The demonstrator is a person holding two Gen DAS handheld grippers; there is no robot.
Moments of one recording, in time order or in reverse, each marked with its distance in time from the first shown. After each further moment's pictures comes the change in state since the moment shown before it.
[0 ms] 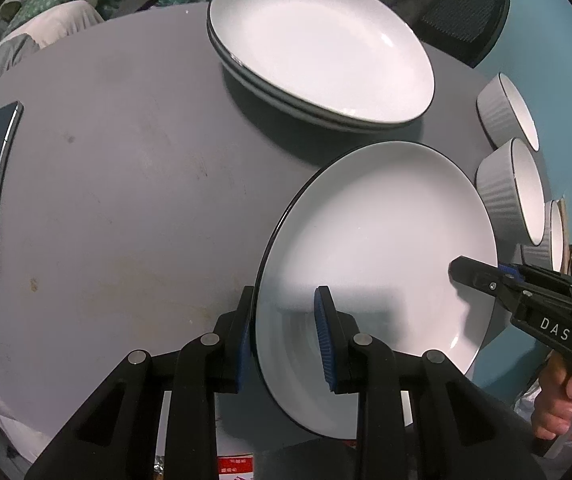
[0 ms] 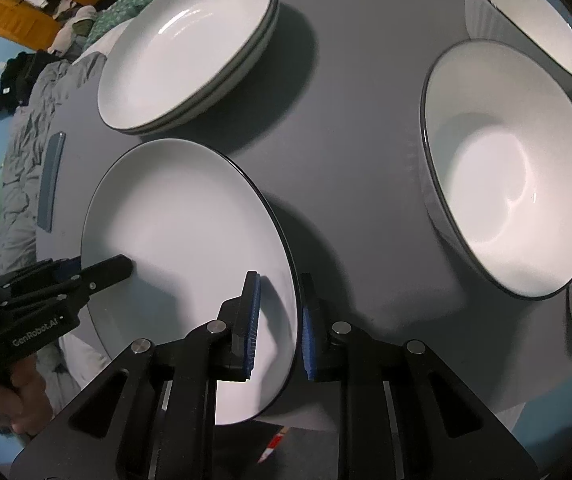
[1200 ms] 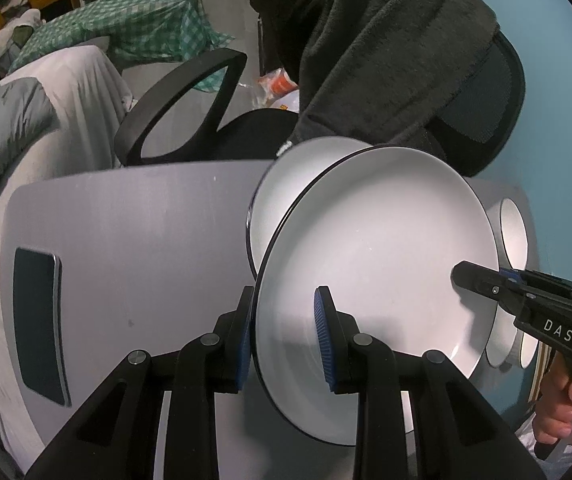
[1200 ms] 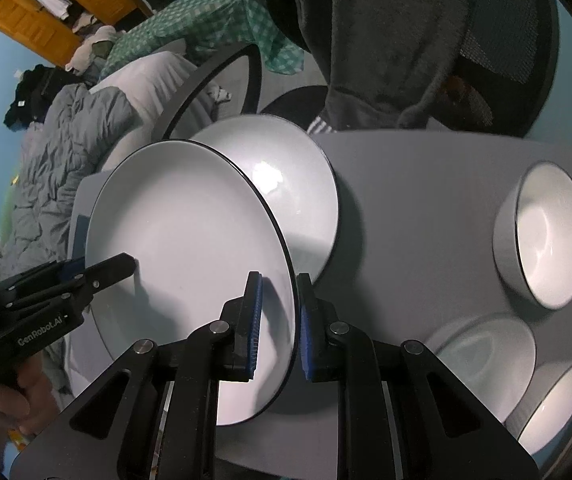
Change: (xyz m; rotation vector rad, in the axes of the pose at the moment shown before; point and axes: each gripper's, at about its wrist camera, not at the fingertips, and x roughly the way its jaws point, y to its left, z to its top) left arm -0.059 0.028 0.116 -0.022 -0.146 0.009; right arm -0.048 0.028 0.116 -0.068 -0.104 0.005
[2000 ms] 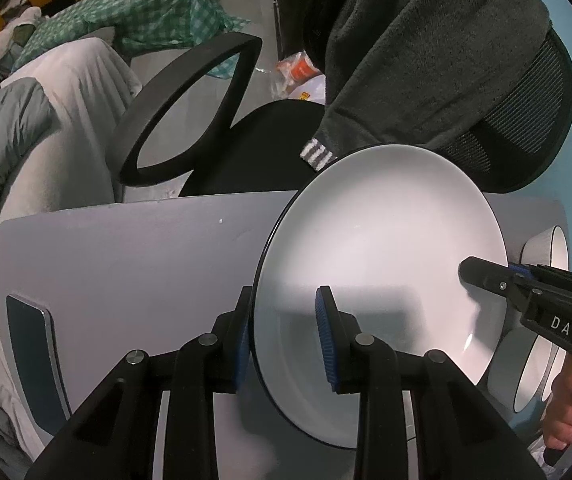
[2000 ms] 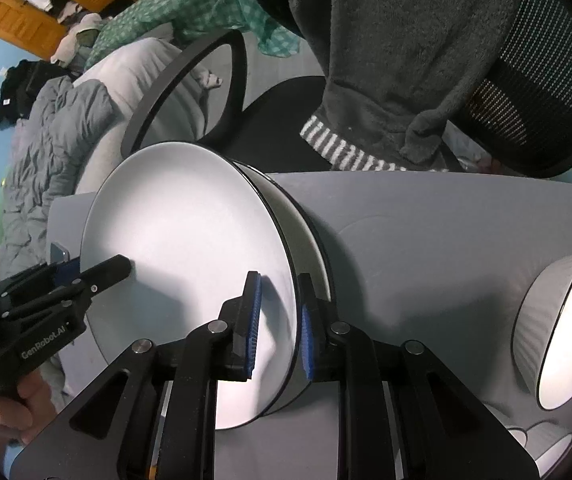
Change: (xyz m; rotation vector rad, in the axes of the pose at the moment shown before) left arm 0.052 0.004 0.048 -0.007 0.075 0.083; right arm 0.049 -0.019 0.053 0.010 0.092 0.001
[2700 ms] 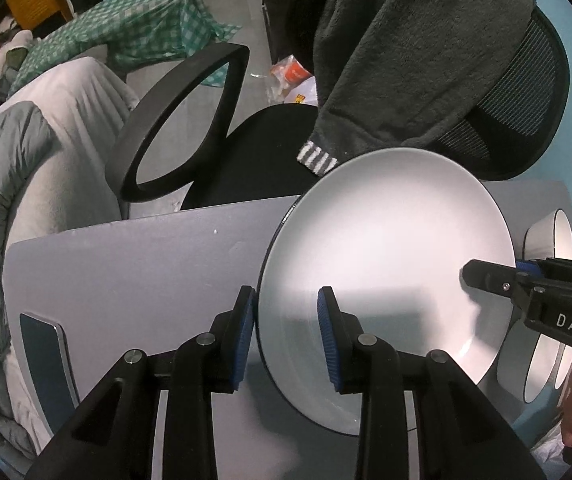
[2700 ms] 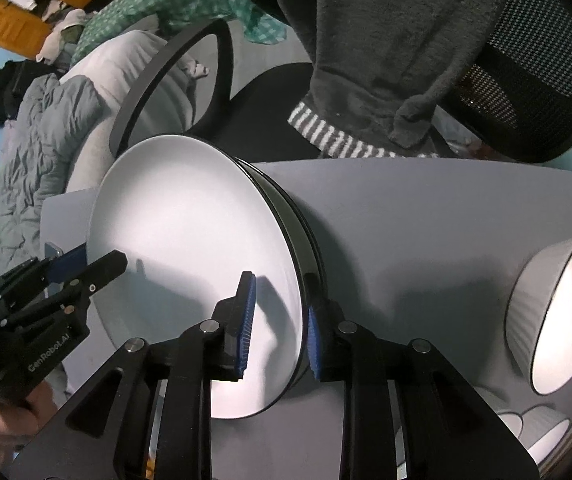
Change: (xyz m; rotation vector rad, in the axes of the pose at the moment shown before) left arm -0.007 -0.012 -0.001 0.071 -0.015 0.040; right arm -0.006 -0.002 0.003 0.031 0.060 -0.033
